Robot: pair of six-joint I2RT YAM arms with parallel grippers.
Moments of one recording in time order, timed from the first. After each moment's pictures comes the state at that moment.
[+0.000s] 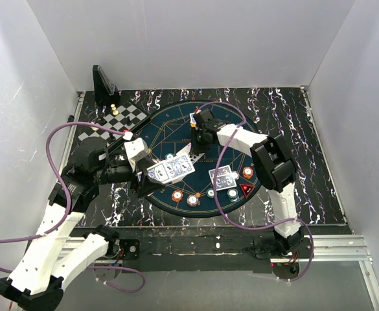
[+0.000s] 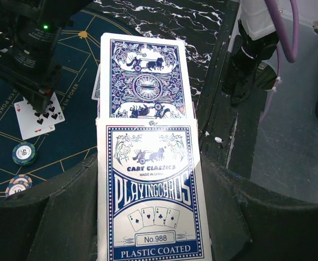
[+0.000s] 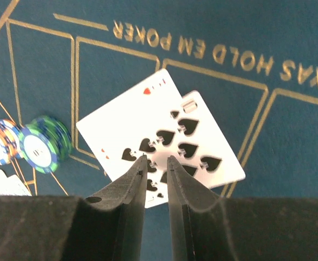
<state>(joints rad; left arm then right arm) -0.44 0.78 1.05 -0.71 0.80 0.20 0.64 2.14 1.59 -0.42 -0.12 0.52</state>
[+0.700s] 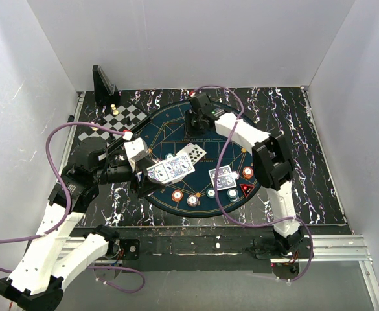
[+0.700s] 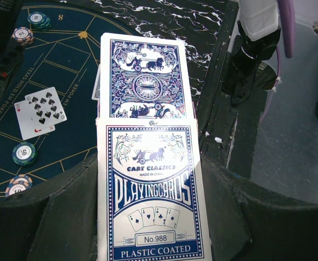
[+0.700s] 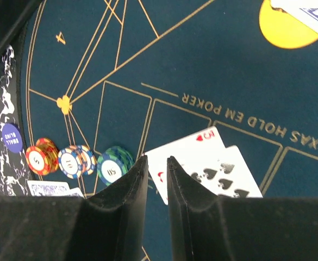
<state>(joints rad) -0.43 0.78 1.05 -0.71 0.80 0.20 0.64 2.13 1.78 -0.51 -0.13 0.50</state>
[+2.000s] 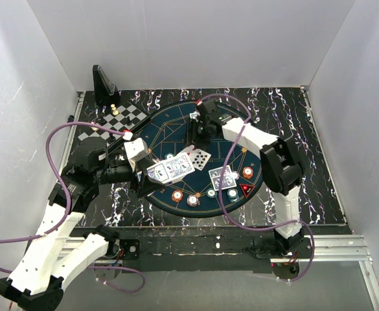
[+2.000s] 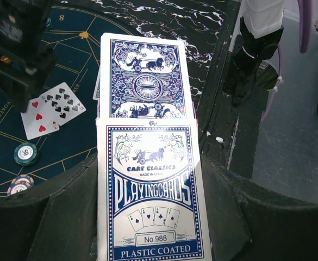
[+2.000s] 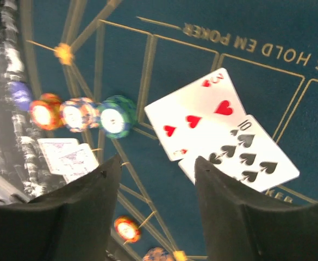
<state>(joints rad) -0.43 0.78 1.05 -0.71 0.80 0.21 0.63 2.07 1.60 -0.49 -0.24 0.58</state>
